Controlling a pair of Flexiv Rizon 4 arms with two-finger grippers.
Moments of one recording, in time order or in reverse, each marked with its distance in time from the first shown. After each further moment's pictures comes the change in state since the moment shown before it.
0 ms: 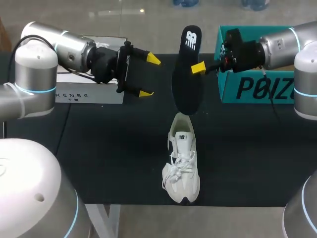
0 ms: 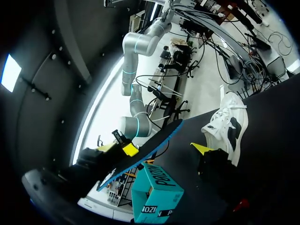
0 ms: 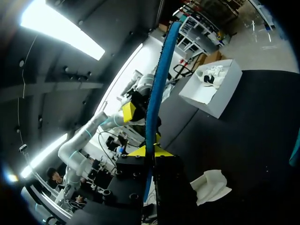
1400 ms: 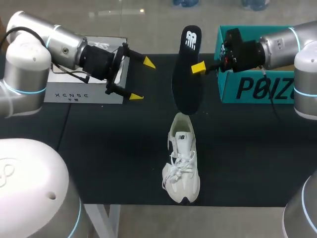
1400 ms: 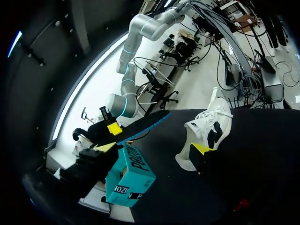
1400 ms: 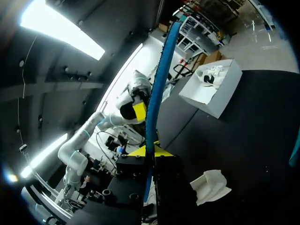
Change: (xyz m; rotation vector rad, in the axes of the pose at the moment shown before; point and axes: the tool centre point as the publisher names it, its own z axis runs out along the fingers) left arm 0.023 0.005 -0.021 -0.190 0.131 -0.256; right arm 0.000 0.000 0.000 0.001 0.001 0.000
